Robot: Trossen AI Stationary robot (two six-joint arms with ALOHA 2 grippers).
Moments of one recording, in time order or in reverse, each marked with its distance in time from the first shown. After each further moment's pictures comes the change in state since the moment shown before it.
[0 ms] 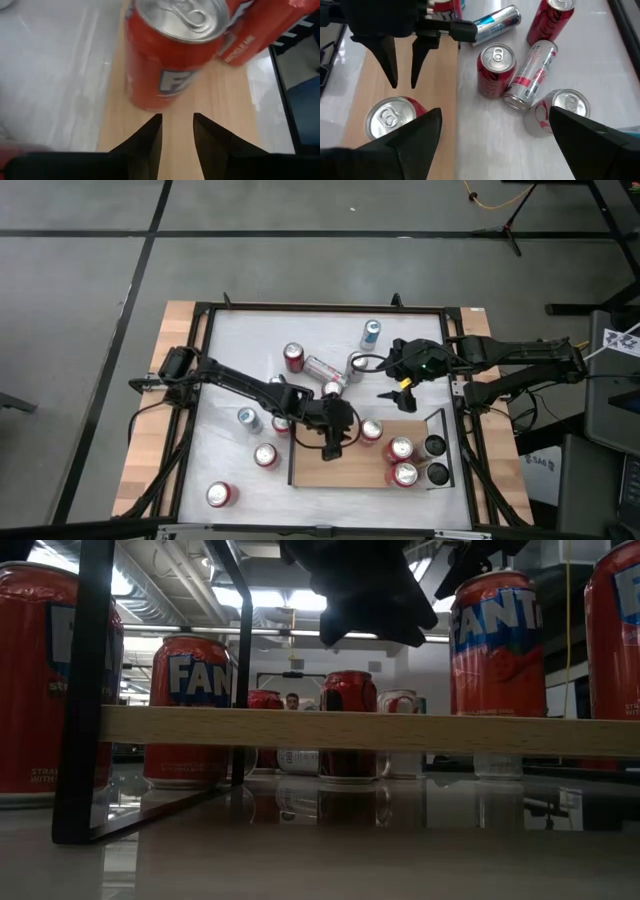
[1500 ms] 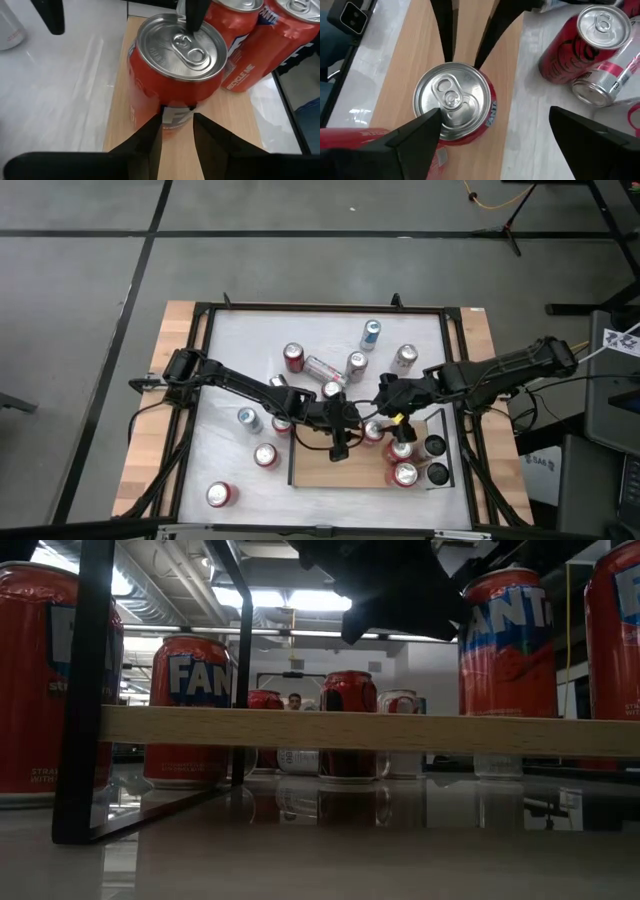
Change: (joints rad) left arm -0.003 0.037 0.000 0.154 -0.058 0.051; right arm 0.198 0.107 -0.121 0.099 -0.035 0.032
